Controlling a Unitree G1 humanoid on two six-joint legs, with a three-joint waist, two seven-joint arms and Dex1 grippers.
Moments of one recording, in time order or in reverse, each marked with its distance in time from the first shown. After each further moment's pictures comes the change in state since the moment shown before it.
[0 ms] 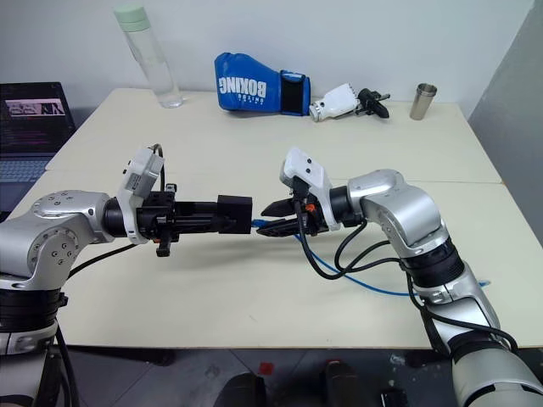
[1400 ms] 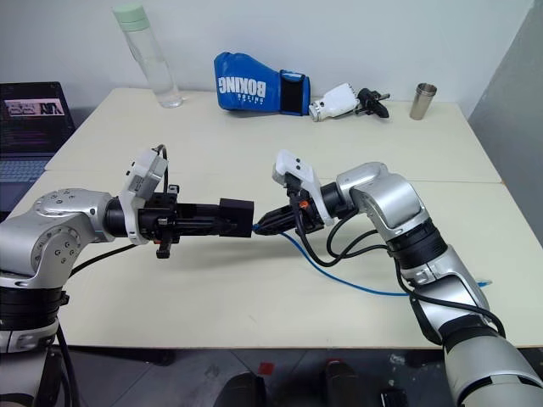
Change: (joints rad) left arm -0.005 0.002 -0.013 -0.001 0.021 -0.005 -0.022; right arm -0.082 0.038 0.056 0.200 -0.031 -0.042 0.142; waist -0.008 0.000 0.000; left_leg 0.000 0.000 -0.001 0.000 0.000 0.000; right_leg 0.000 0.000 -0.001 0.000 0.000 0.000
